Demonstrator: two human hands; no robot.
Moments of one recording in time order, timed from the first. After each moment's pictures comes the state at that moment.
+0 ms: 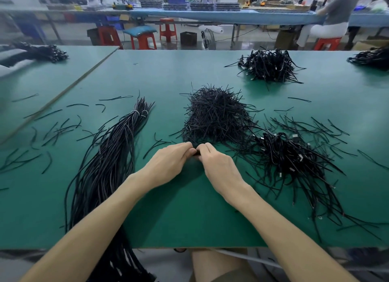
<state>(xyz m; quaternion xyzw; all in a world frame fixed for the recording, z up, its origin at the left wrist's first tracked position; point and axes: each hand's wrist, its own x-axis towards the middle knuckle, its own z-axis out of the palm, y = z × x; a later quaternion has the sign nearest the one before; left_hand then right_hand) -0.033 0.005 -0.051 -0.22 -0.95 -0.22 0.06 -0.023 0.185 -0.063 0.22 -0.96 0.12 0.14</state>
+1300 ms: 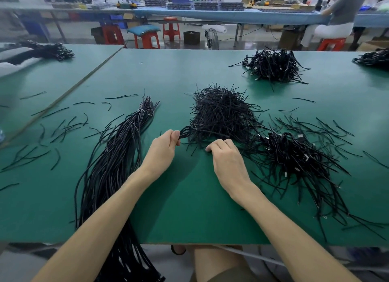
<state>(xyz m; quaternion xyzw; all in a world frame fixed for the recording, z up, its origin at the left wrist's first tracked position) -0.043 -0.016 -0.059 -0.03 -0.89 -0.43 0.12 -0.025 0.189 -0.068 0.18 -0.95 0.17 0.20</state>
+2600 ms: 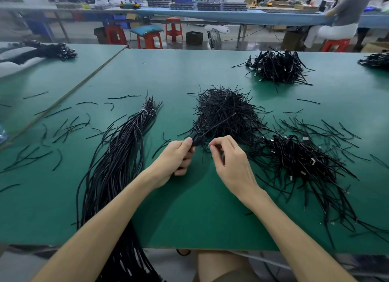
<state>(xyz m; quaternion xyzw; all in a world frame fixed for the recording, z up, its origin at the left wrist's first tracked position) -0.031 0.004 -0.046 -0.03 -0.74 -0.67 -0.11 -0.019 0.191 -0.058 0.22 -0.86 0.38 0.25</state>
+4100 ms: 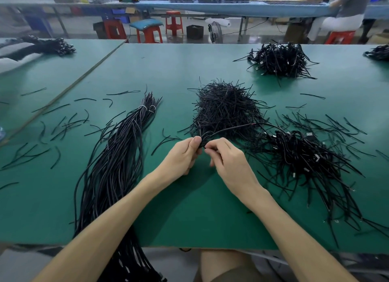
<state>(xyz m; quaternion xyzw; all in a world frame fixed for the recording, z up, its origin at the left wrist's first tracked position) -0.024 0.019 -0.047 -0.07 -0.80 -0.59 -0.05 -0.012 0.187 -0.056 0.26 -0.86 0.39 0.20</state>
